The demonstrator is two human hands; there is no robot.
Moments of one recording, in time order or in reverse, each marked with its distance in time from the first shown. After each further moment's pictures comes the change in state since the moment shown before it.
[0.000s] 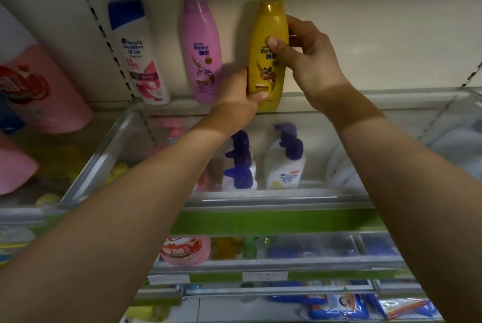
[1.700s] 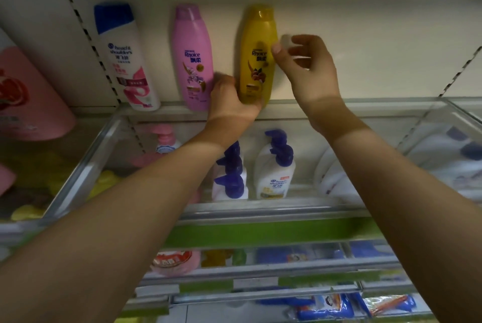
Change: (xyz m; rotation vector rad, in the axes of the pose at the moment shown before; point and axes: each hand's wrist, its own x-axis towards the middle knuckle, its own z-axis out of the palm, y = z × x) left_hand 0.002 0.004 0.009 -0.018 0.192 -0.049; right_hand -0.010 -0.002 -0.002 -0.124 0.238 0.092
